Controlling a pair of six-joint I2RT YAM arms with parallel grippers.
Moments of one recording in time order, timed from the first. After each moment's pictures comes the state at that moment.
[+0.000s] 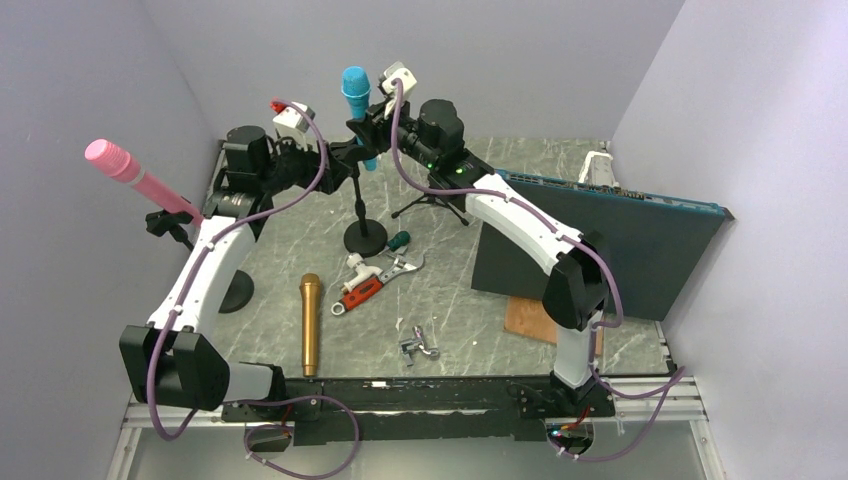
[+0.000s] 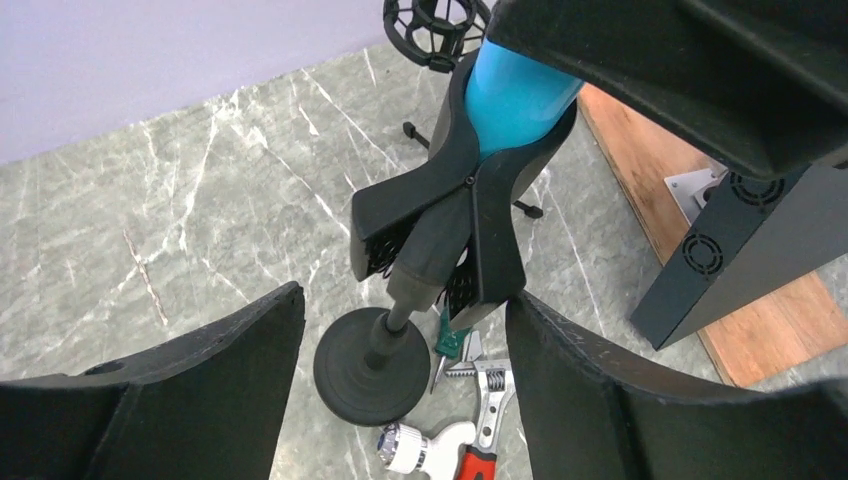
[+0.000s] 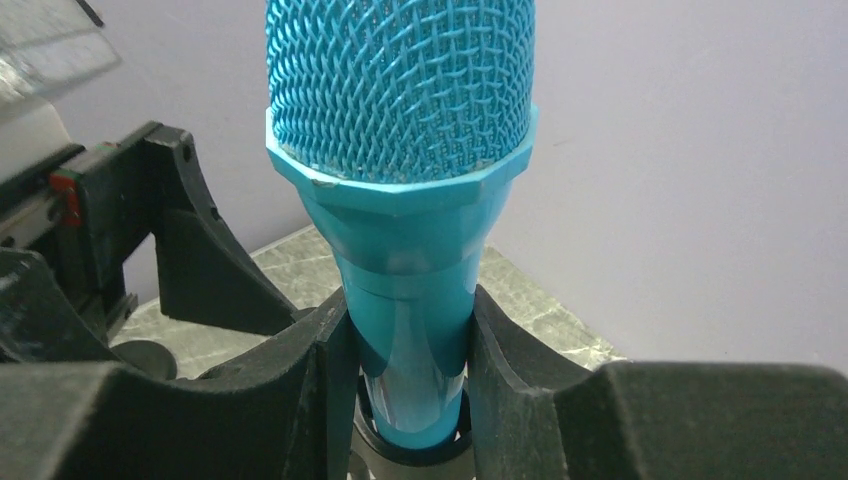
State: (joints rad) left arm -0.13 1.32 1.23 -0.20 0.50 -0.07; right arm 0.72 1.91 1.83 0.20 -0.18 0.00
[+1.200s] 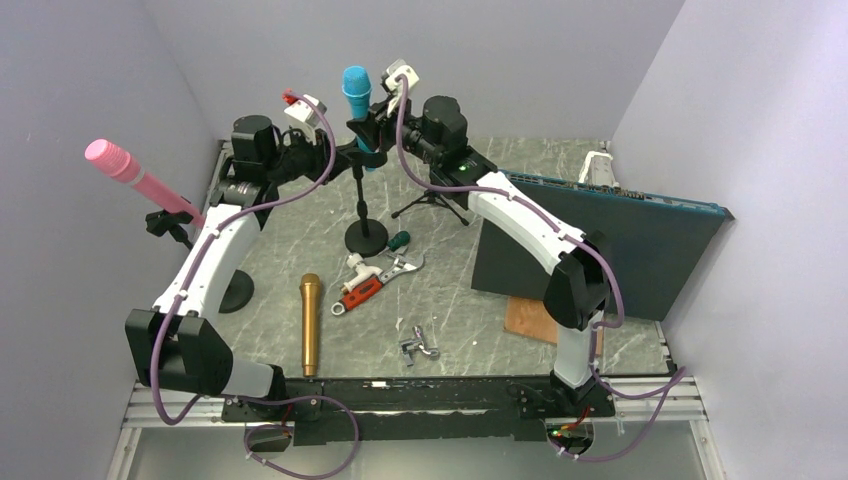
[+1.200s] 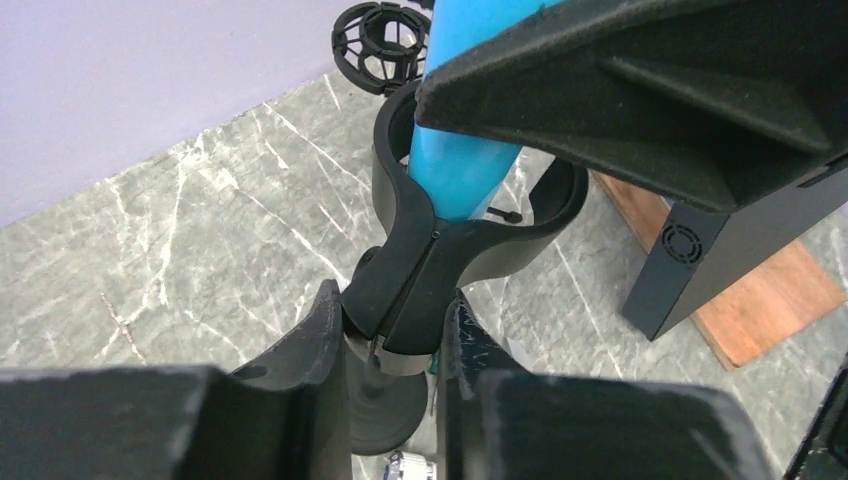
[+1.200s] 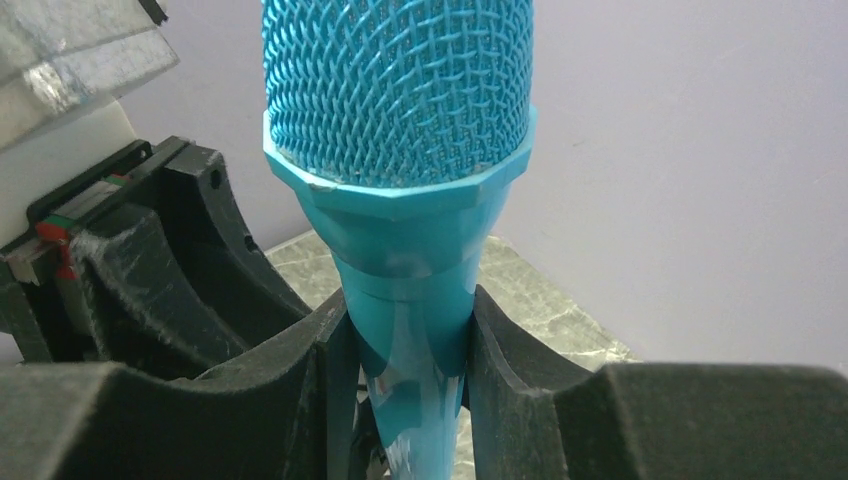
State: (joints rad) left arm -0.14 1.39 1.30 -0.17 0.63 -0.02; right arm 0.70 1.90 1.83 0.18 -0.25 0.03
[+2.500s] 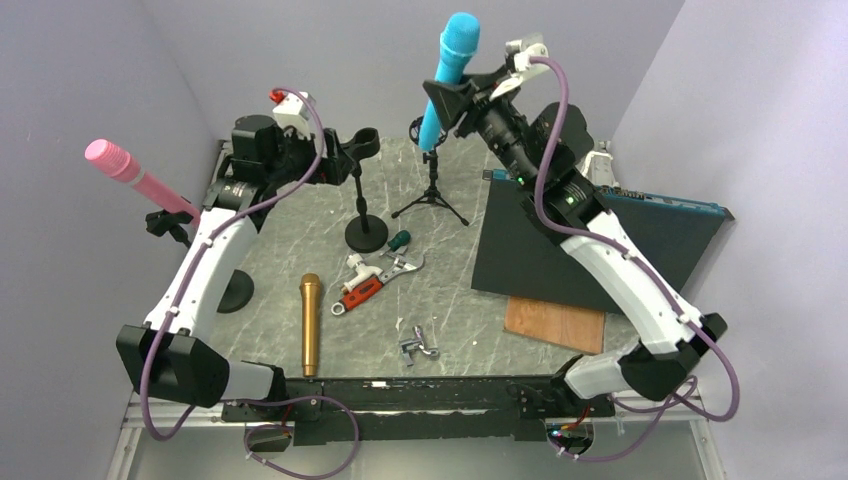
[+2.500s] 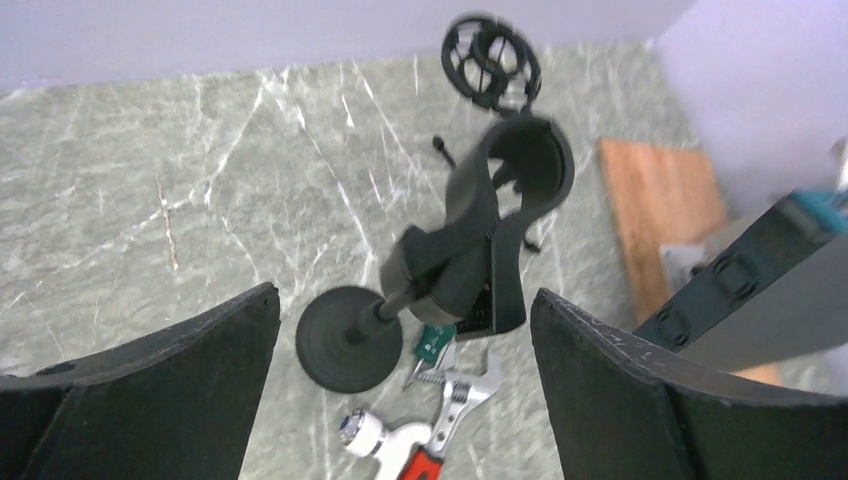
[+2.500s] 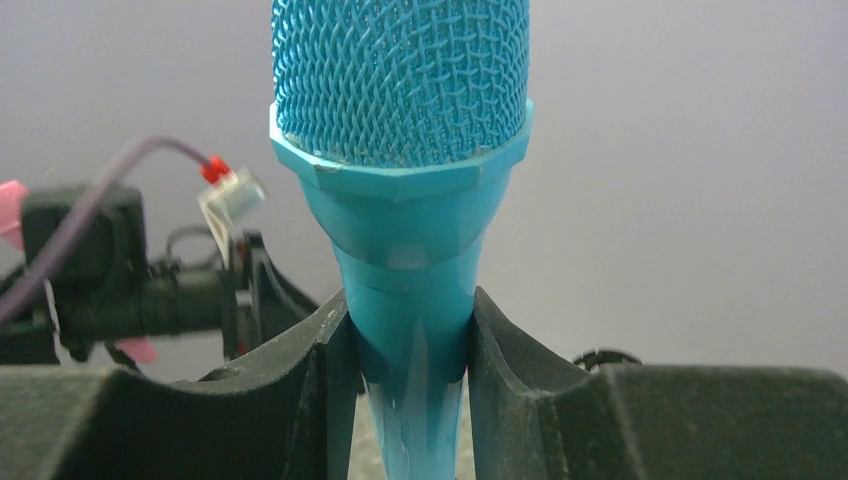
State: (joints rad) left arm -0.17 1.34 1.40 -0.39 0.31 -0.21; right arm 0.69 1.35 1.64 0.04 0.03 0.13
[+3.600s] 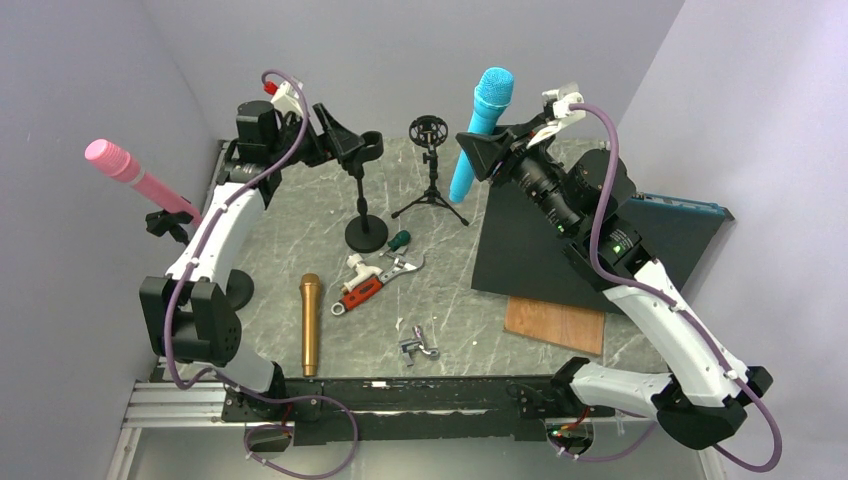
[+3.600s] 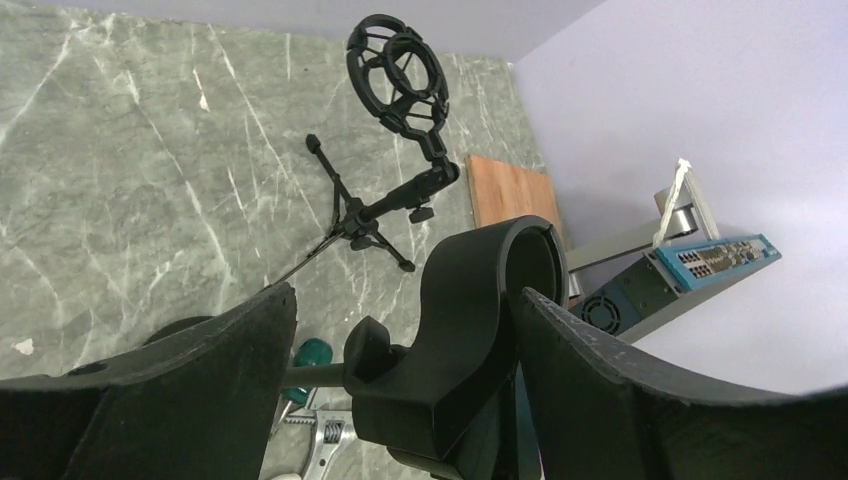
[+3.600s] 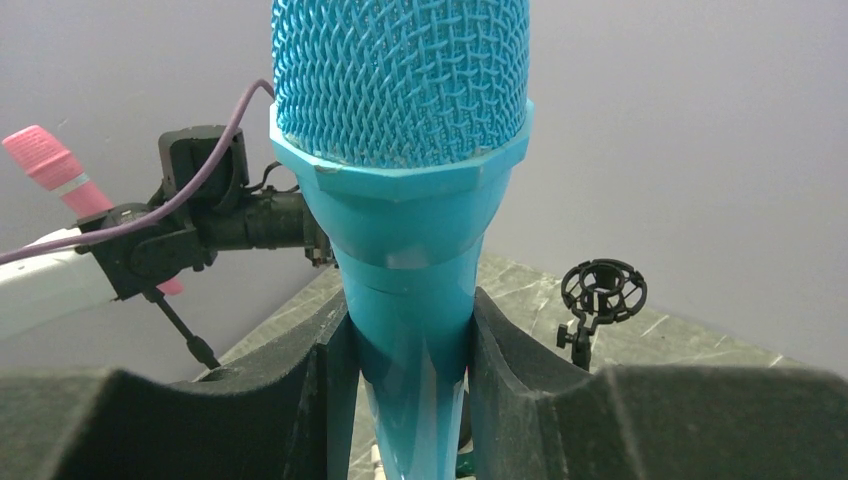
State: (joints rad) left arm -0.11 1.55 1.43 -0.18 0.57 -0.57; right arm 0.69 1.09 1.43 -0.11 0.05 0.19
